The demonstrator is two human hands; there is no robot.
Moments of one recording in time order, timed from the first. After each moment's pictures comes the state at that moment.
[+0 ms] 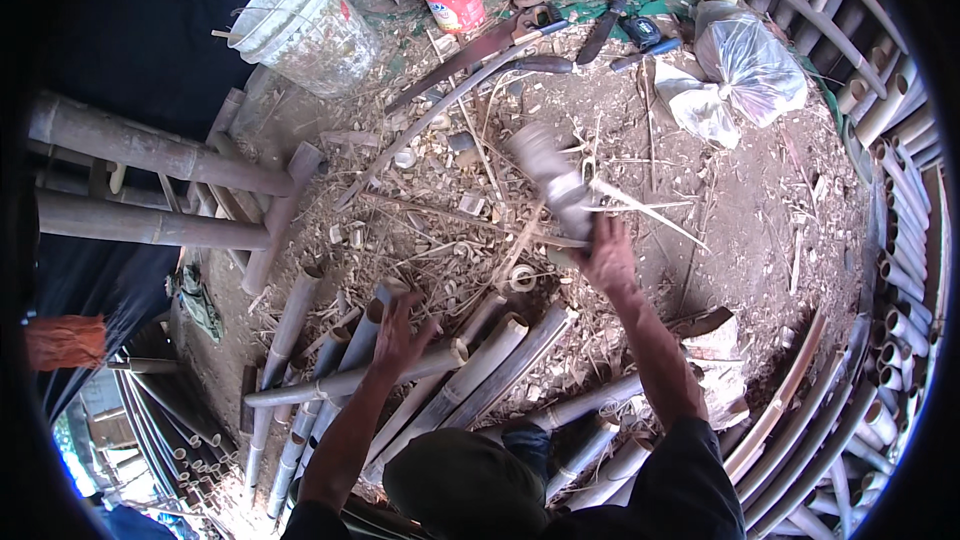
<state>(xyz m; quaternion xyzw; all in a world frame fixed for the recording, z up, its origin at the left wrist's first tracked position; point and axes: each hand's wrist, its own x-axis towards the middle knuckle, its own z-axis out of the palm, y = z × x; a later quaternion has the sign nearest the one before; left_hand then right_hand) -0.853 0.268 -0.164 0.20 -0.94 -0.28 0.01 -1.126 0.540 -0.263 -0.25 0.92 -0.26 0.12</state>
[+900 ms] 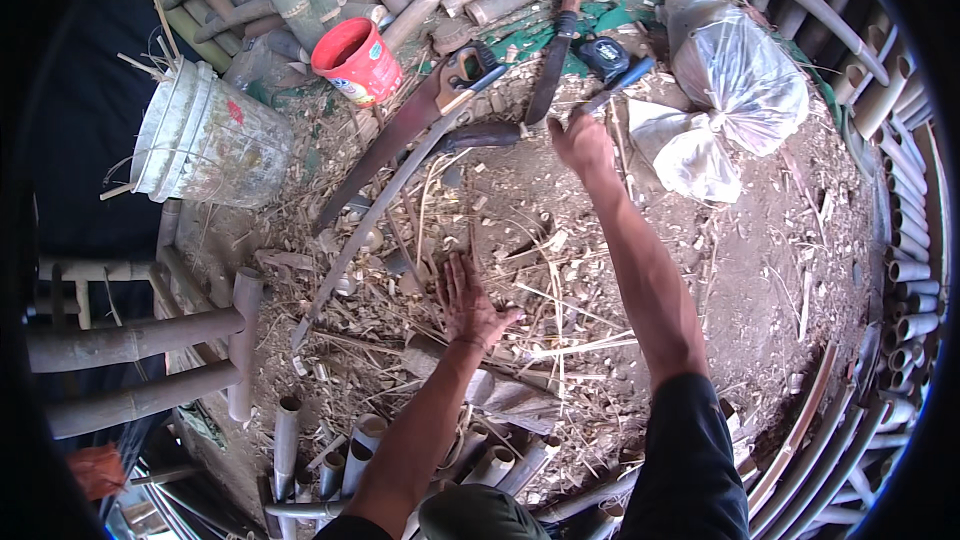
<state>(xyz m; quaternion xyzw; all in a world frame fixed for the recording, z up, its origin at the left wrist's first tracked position) -1.194 0.312 -0.285 0.20 -0.96 -0.13 -0.15 -1.482 0.448 -0.294 -0.07 0.96 -0.28 -0.07</state>
